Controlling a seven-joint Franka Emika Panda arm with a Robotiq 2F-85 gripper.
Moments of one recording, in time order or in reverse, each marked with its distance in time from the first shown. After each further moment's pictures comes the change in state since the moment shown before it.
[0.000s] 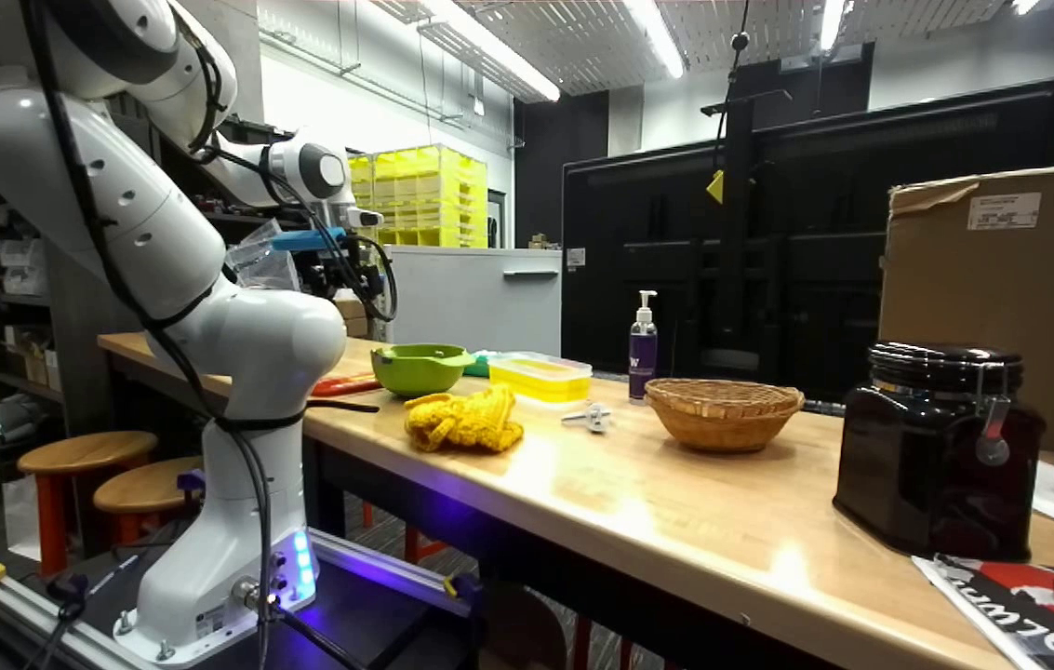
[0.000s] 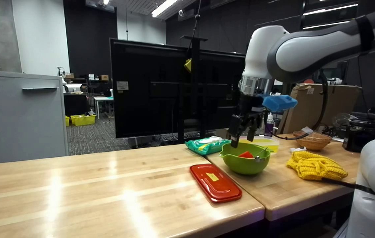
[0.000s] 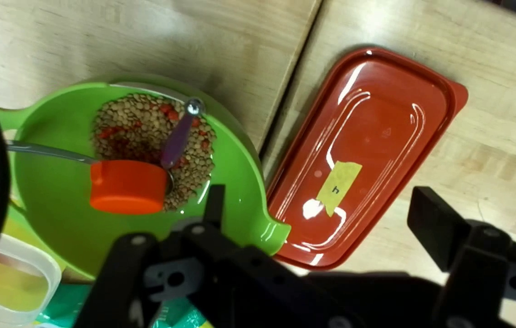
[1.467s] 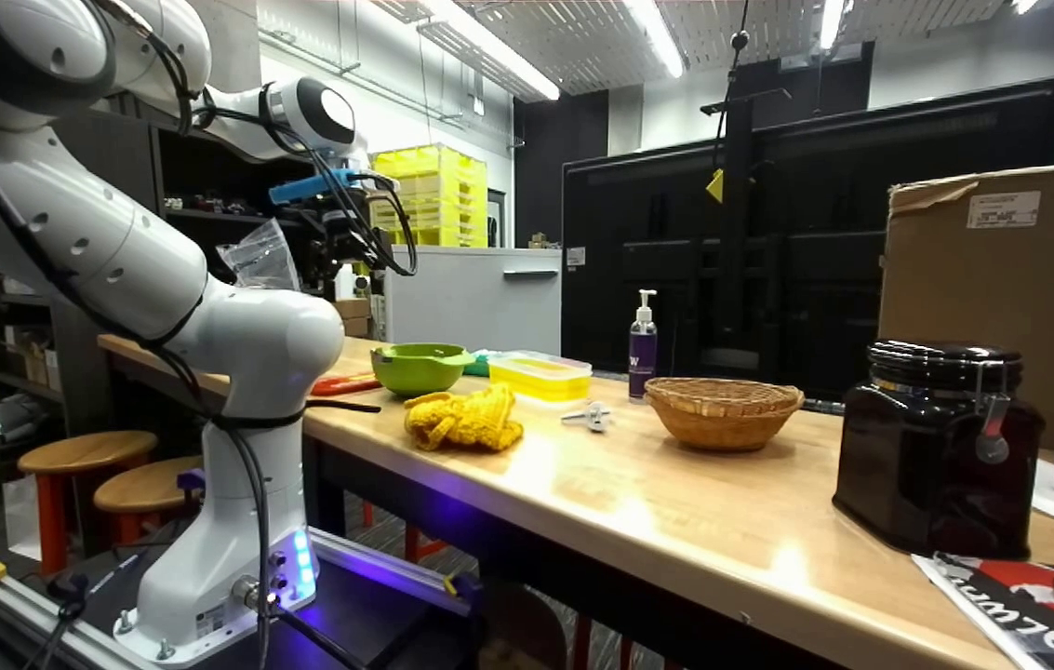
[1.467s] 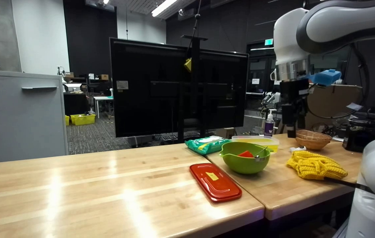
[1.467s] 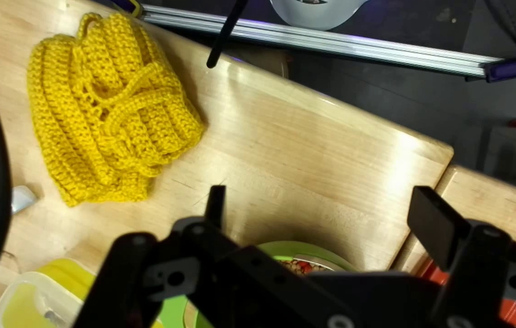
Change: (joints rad) arm -0.049 -0.201 -0.151 0.063 -0.178 -0.575 -0.170
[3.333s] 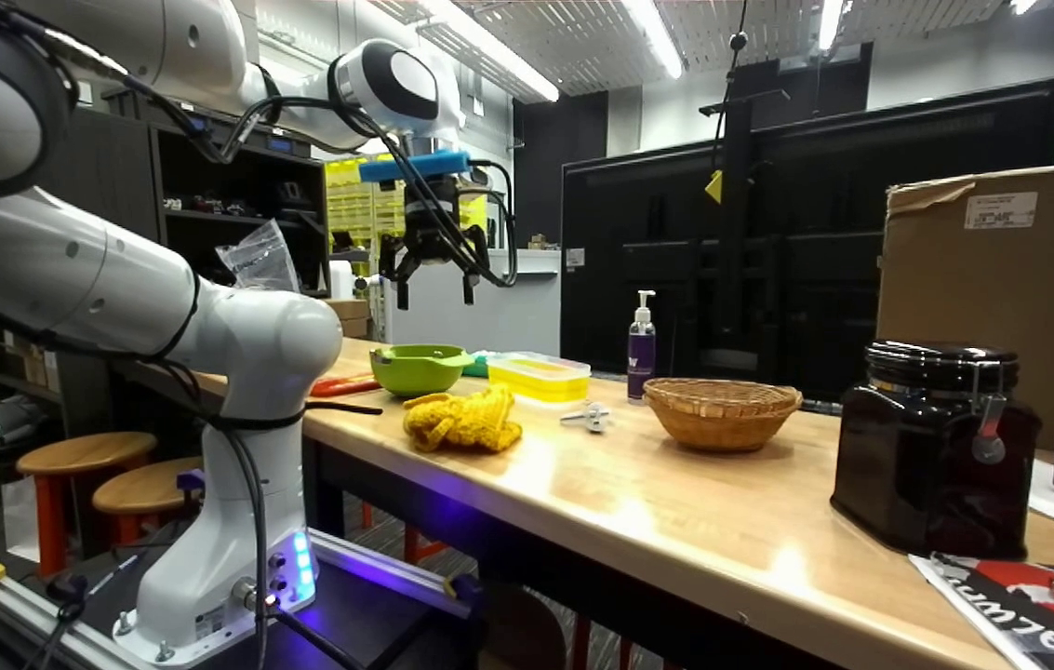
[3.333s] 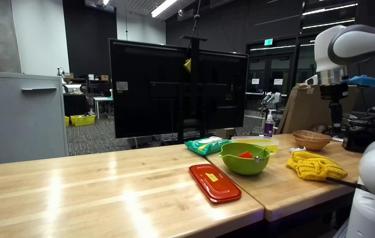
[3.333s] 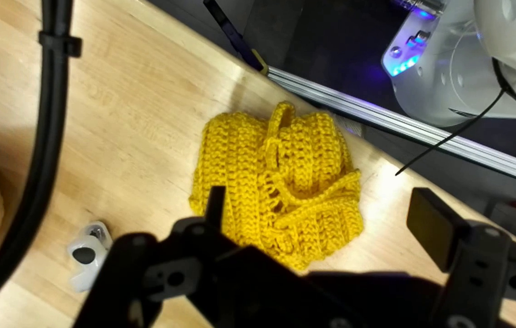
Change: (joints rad) arm -0.056 -0.143 -0.492 -0.003 -0.464 -0.105 -0.511
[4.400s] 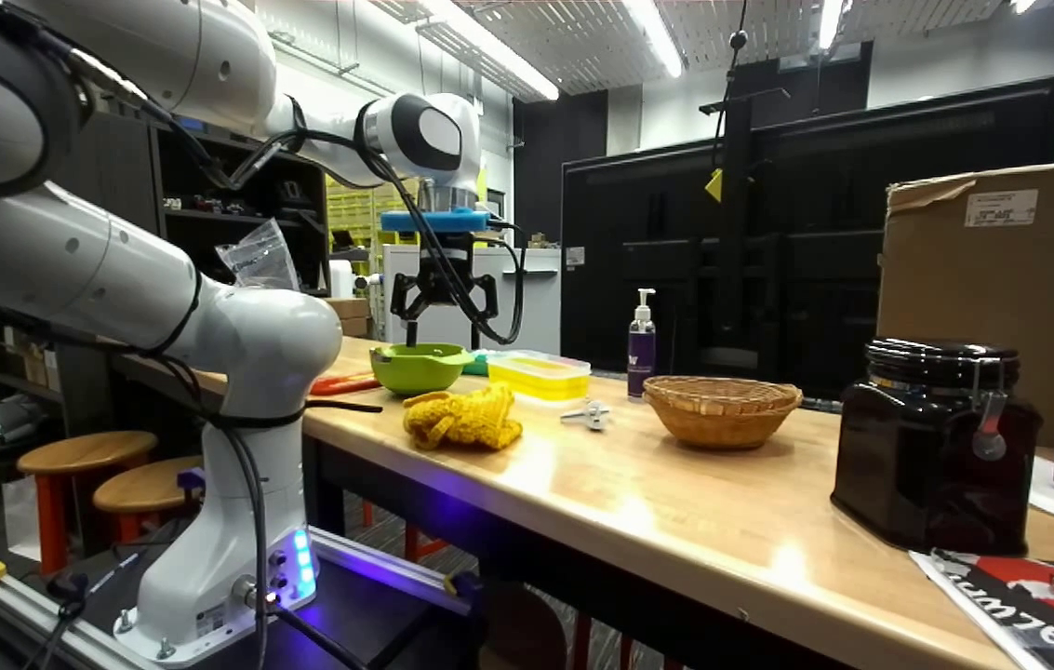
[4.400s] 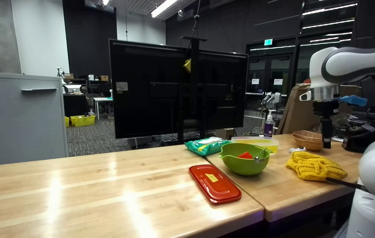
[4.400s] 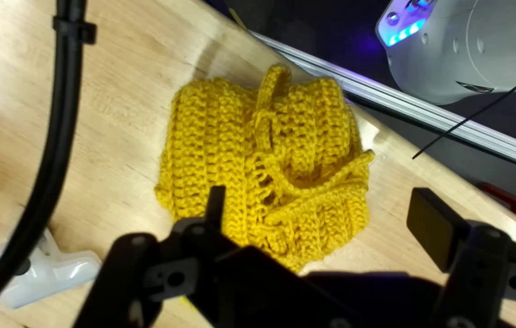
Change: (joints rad) arm -0.006 0.044 -0.133 -0.108 -0.004 0.168 -0.015
